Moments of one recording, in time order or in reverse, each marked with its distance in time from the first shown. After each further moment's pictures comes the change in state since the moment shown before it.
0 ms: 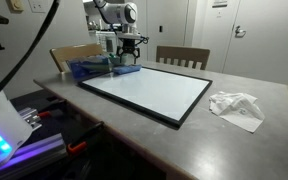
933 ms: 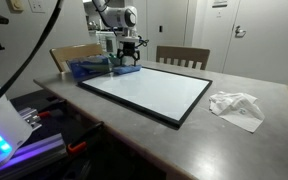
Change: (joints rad) arm 0.010 0.043 -0.005 0.023 0.009 0.051 0.091
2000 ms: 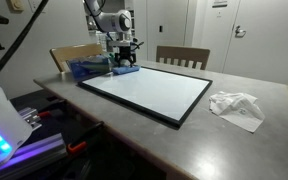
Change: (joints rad) arm 0.074 -0.014 -0.052 -0.086 -0.005 0.123 0.264
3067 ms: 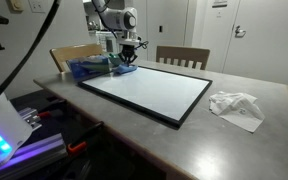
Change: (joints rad) arm -0.100 -0.006 0.074 0.014 0.044 -0.012 -0.336
